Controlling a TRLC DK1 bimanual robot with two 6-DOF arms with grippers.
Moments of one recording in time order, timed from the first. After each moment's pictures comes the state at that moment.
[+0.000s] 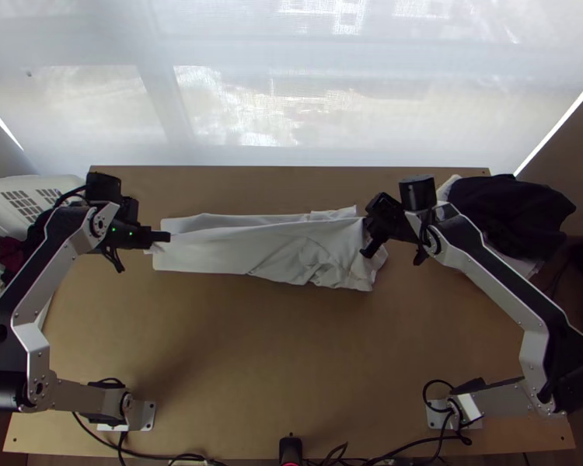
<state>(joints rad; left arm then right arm) 0.02 1.52 1.26 -0.81 0.04 0.01 0.39 1.54 1.23 -0.44 -0.13 -0.53</state>
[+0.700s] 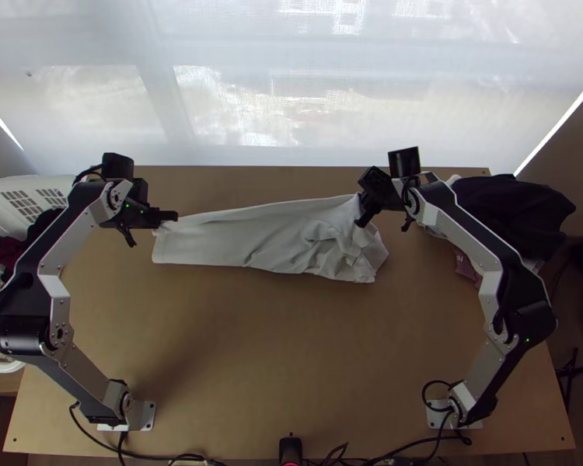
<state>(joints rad) 0.03 1.78 1.47 -0.78 0.03 0.00 0.31 1.88 1.53 -0.45 -0.14 -0.61</state>
